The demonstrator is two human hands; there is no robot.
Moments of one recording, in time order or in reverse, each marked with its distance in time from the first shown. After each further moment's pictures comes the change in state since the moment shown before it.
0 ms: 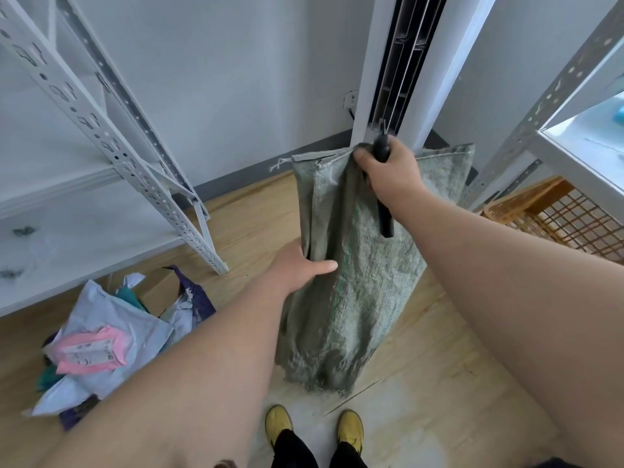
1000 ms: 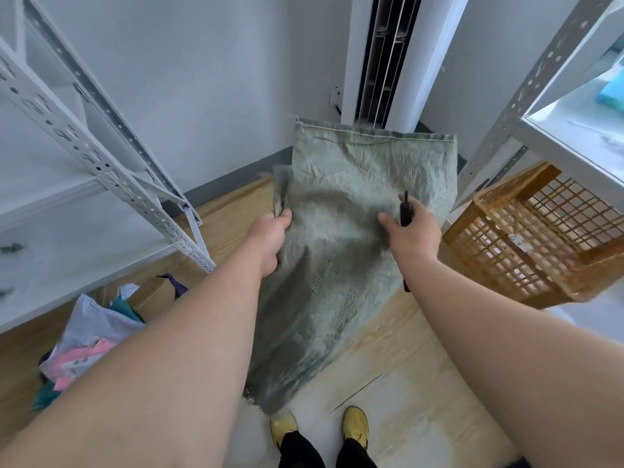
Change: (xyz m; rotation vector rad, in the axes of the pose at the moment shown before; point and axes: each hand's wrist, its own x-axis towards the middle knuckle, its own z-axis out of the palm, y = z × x) left_hand 0.029 0.031 -0.022 -0.501 0.182 -0.146; right_hand -0.045 0.098 -0.021 -0.152 0.272 0.261
